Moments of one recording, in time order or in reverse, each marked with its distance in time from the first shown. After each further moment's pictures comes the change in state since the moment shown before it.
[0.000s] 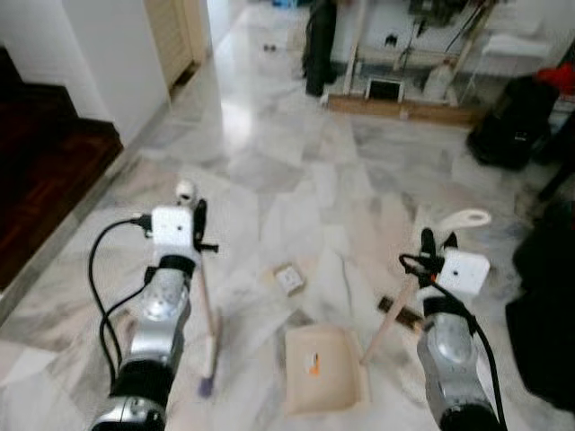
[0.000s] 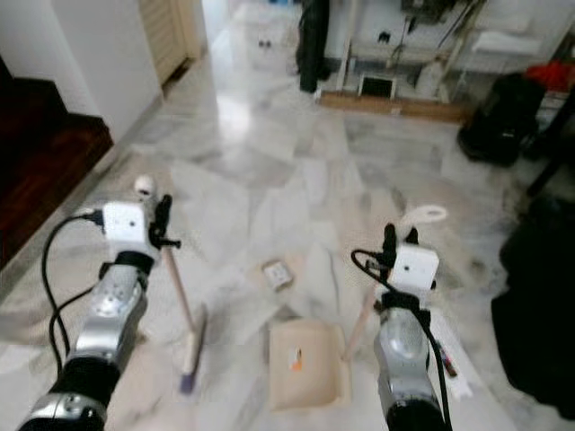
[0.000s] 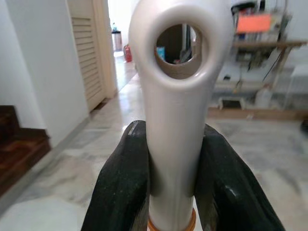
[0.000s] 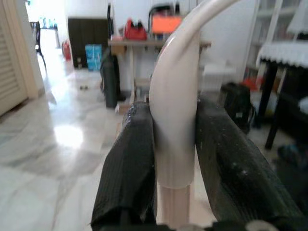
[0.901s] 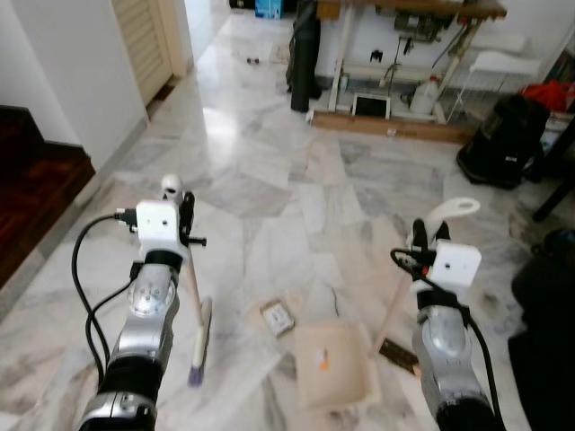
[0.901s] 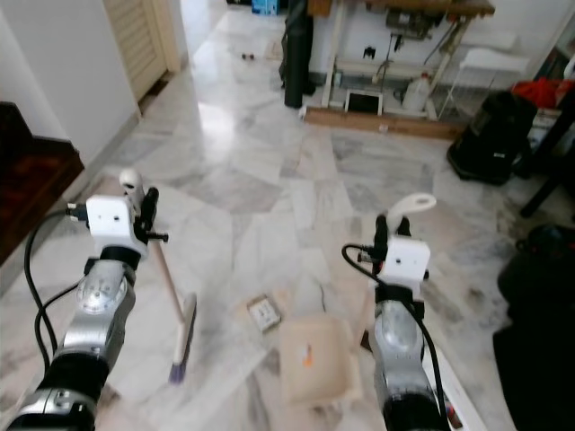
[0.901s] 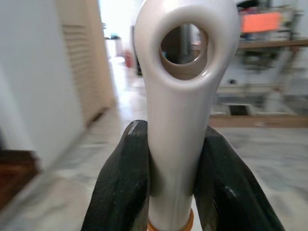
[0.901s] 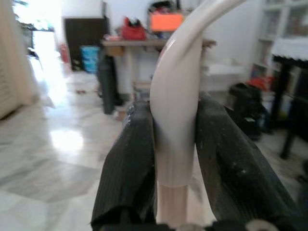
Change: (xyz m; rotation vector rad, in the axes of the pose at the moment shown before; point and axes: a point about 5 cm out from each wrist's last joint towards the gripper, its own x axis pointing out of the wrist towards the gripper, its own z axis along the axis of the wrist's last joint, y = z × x) left arm -0.001 0.001 -0.001 0.016 -0.006 -0.005; right arm -0.003 0.001 -0.004 0.002 0.018 0.007
